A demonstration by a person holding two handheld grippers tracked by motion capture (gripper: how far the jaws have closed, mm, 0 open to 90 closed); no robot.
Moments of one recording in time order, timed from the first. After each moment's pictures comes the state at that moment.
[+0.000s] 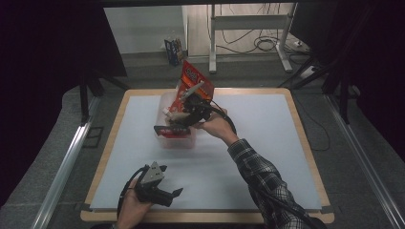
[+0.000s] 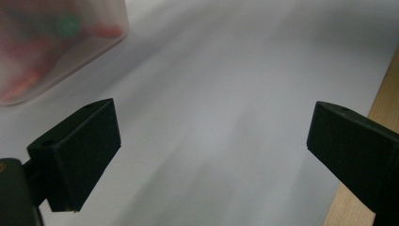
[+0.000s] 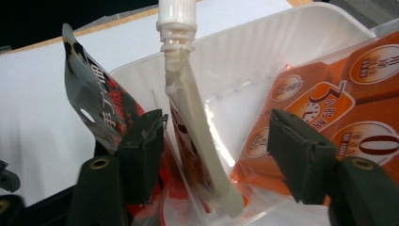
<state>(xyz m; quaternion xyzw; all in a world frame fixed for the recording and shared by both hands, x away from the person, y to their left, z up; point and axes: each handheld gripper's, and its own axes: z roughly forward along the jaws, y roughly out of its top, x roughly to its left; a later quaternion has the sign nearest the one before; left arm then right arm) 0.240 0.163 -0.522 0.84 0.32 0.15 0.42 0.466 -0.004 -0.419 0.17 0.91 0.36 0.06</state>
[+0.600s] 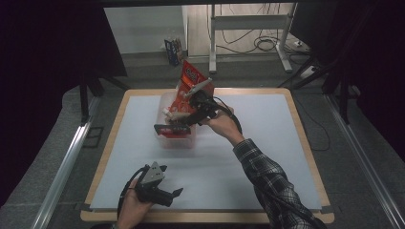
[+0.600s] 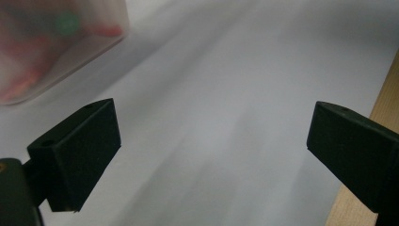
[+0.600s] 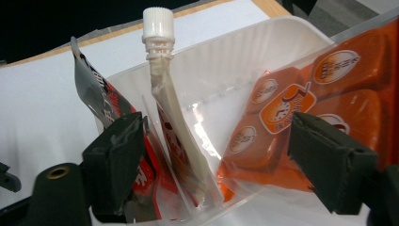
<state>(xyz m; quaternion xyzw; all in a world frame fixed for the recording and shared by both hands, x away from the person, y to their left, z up) 0.240 0.163 -0.522 0.84 0.32 0.15 0.42 0.465 -0.021 -0.407 0.18 0.90 0.38 0.08</state>
